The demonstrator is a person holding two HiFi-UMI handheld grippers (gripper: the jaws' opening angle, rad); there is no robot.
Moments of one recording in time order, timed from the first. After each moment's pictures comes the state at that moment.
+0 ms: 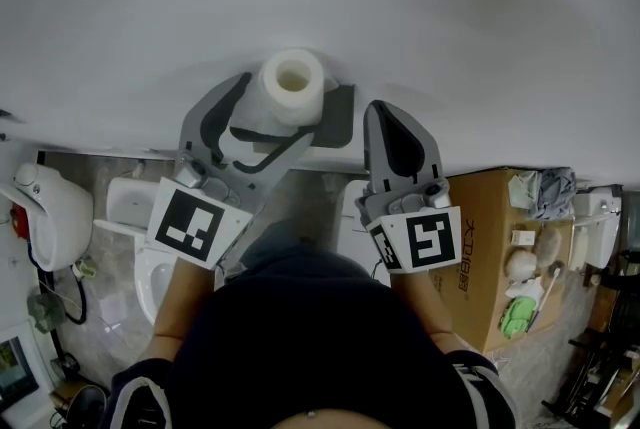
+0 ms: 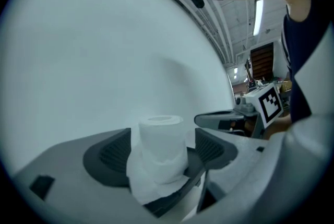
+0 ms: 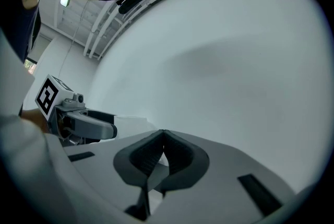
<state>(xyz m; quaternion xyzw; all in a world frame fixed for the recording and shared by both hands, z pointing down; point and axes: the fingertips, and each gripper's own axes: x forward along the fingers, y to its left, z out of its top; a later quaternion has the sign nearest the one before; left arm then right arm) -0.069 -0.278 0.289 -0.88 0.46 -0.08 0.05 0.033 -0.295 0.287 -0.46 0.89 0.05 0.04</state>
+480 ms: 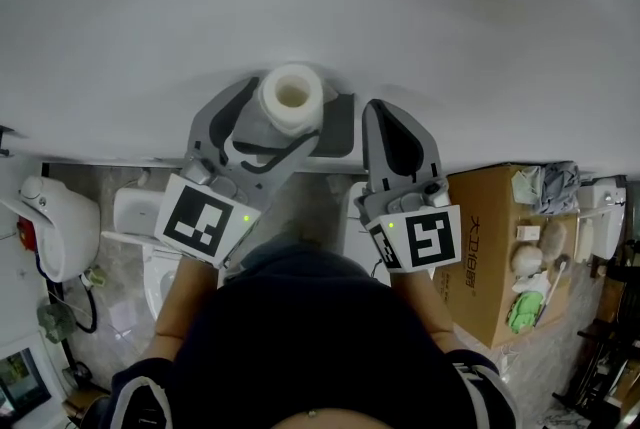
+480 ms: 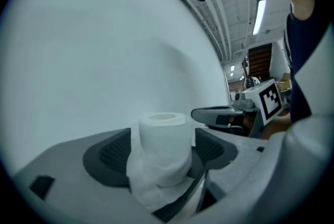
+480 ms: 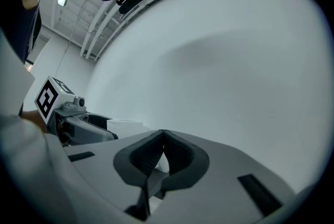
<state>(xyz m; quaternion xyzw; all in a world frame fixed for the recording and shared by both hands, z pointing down) -0.061 -0.293 0.292 -0.89 0.44 -0.11 0.03 0.029 -0.304 0.277 -0.47 0.88 0.04 0.05</state>
